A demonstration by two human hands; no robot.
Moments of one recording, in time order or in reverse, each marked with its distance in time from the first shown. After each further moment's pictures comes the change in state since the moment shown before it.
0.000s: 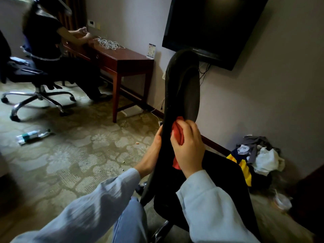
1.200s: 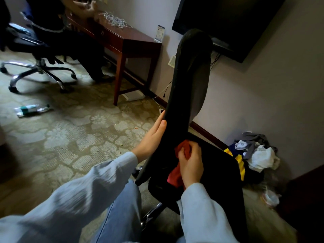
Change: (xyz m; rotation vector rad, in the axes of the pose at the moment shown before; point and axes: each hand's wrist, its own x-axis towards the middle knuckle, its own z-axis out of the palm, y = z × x) left_hand -0.003 -0.010 -0.003 -0.083 0.053 0.001; right_hand -0.087 0.040 0.015 0.136 -0.209 0.643
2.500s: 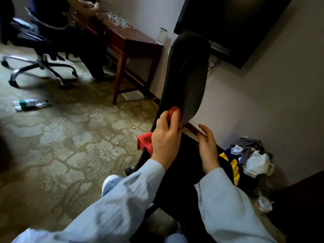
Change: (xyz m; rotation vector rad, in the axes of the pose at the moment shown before) left_hand 0.005 0.014 0.079 0.887 0.787 0.602; right_hand 0.058 -0.023 -0.065 0.452 -0.249 0.174
